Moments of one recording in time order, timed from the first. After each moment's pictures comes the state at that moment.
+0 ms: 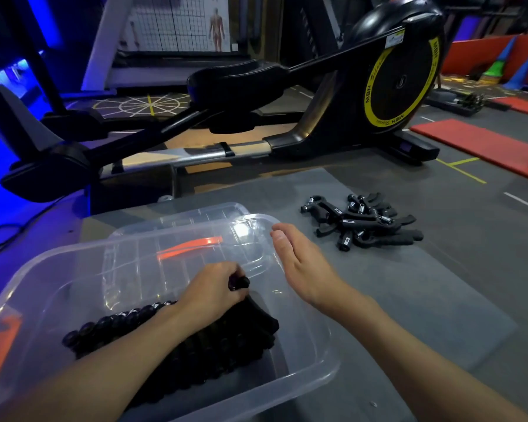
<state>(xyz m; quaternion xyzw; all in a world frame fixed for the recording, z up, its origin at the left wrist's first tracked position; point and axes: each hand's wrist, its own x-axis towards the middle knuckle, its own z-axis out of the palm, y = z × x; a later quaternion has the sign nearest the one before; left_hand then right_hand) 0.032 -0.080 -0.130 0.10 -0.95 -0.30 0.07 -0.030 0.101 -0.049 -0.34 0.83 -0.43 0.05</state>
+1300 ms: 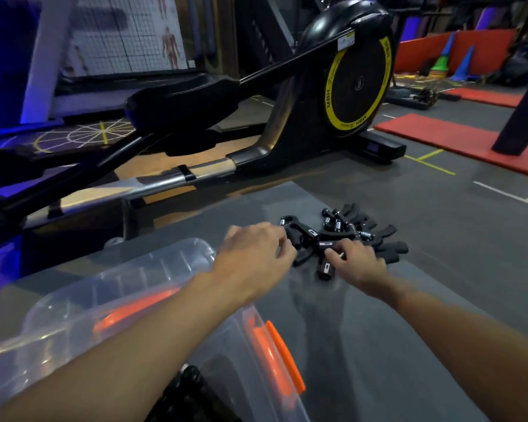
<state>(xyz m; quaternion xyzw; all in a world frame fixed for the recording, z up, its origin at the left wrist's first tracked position) -0.117 0.003 -0.028 0.00 -0.99 -0.14 0.10 -0.248 0.195 -0.139 -0.05 0.97 -0.22 0.04</state>
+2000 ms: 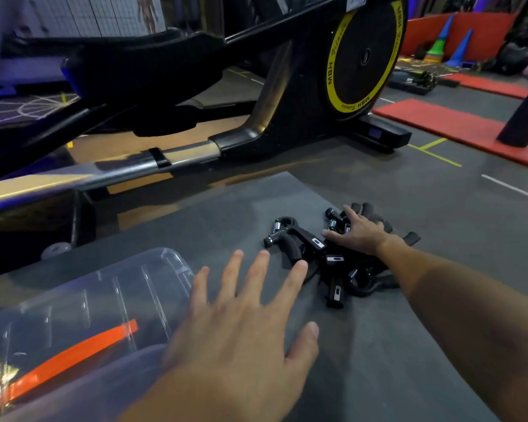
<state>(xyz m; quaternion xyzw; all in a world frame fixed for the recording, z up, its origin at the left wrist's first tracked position) -0.131 -0.003 -0.058 -0.02 -1.00 -0.04 -0.07 -0.444 0.196 -0.195 -0.03 0.98 -0.12 0.14</state>
